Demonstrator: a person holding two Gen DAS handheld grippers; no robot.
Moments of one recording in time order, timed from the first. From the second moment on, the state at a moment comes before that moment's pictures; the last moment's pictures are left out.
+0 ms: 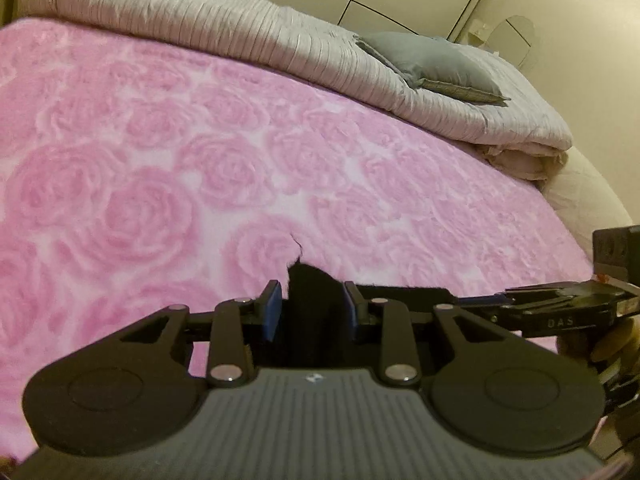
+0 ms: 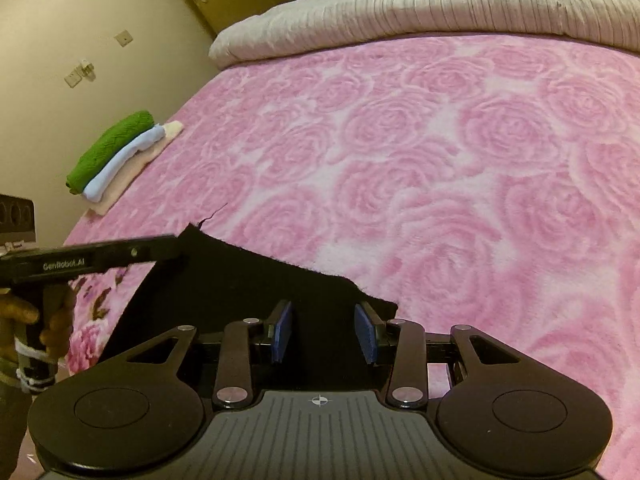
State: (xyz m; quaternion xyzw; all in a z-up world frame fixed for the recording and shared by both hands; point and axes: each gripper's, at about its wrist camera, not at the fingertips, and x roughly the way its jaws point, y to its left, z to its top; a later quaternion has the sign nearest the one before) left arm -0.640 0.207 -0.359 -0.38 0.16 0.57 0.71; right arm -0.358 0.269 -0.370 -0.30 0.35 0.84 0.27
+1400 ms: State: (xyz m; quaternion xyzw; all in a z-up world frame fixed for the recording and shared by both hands) left arm -0.617 0.176 -0.362 -0.33 0.21 0.59 0.70; right arm -0.345 0.177 -0.356 -0.26 0.36 0.82 0.36
